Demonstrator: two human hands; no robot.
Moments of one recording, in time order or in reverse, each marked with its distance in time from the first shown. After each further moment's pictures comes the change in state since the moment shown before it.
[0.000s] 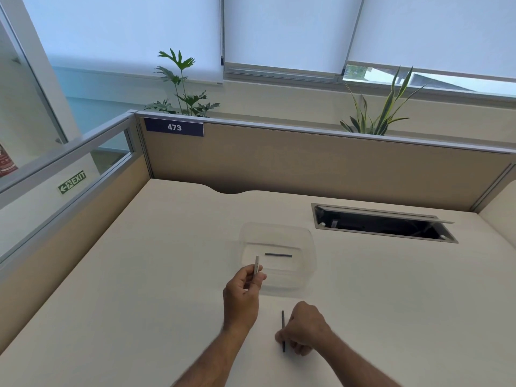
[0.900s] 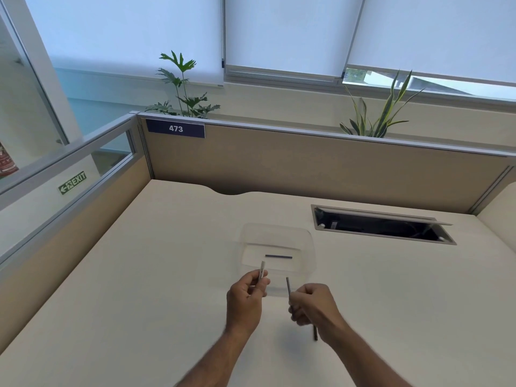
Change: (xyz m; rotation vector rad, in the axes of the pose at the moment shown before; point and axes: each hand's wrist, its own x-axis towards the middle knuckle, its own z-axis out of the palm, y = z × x) left_hand -0.006 -0.003 0.002 0.035 -0.048 -0.018; right_hand -0.018 0.002 -0.029 0.759 0.157 -0.244
